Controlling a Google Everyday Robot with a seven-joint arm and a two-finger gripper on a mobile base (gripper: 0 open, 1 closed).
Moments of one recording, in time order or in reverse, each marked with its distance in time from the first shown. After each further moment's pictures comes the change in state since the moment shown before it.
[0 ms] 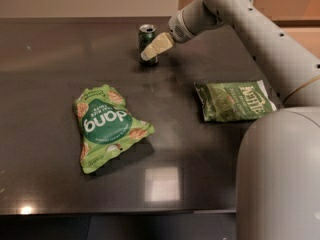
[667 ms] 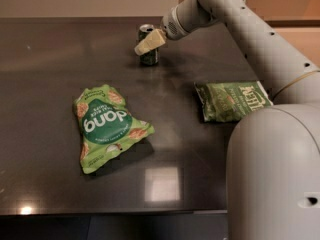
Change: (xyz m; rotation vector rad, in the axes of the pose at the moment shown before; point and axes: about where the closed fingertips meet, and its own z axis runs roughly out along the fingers) arm -0.019 0.002 0.014 -0.025 -0.032 0.025
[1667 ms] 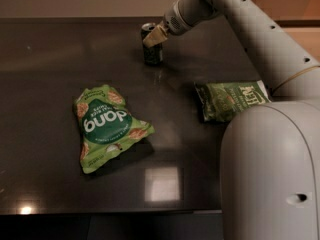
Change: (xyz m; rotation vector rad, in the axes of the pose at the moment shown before) arm -0.004 -0.005 -0.013 0.016 0.050 -0.031
